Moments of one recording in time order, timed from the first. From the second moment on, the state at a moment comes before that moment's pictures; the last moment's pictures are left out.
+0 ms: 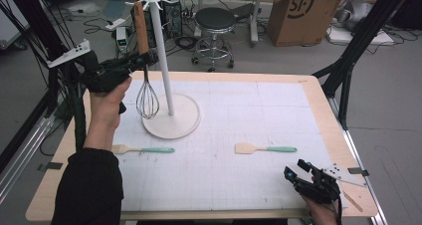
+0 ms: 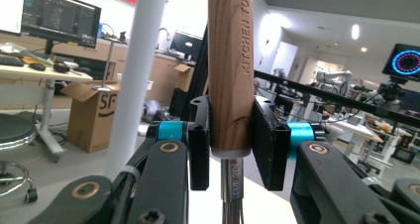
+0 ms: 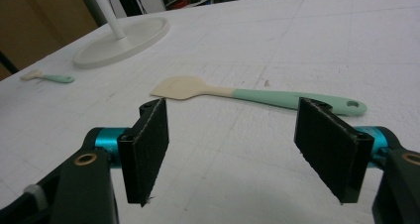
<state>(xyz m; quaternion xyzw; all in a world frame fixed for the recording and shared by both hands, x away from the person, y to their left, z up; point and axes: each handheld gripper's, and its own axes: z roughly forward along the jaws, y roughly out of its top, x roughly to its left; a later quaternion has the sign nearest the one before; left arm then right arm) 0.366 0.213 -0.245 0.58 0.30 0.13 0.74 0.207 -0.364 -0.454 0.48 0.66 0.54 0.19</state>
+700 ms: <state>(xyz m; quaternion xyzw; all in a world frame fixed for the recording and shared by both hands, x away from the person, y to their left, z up) 0.383 0.203 -0.252 0.59 0.31 0.12 0.74 0.206 -0.364 -0.454 0.49 0.66 0.54 0.19</state>
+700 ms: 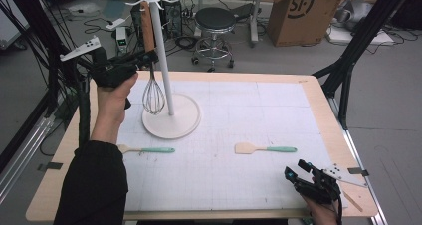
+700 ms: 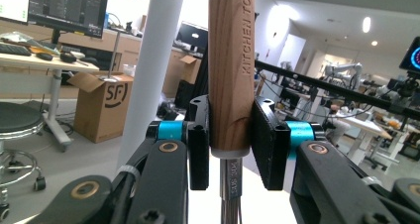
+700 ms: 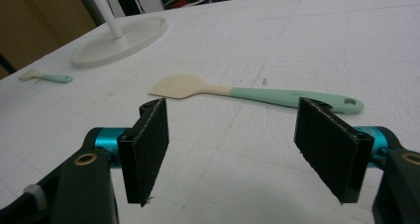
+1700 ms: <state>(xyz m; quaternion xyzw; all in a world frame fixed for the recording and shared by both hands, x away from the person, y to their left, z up) 0.391 0.207 -0.262 0.57 0.34 0.12 0.74 0.206 -0.364 -0.455 0.49 0.66 0.54 0.19</state>
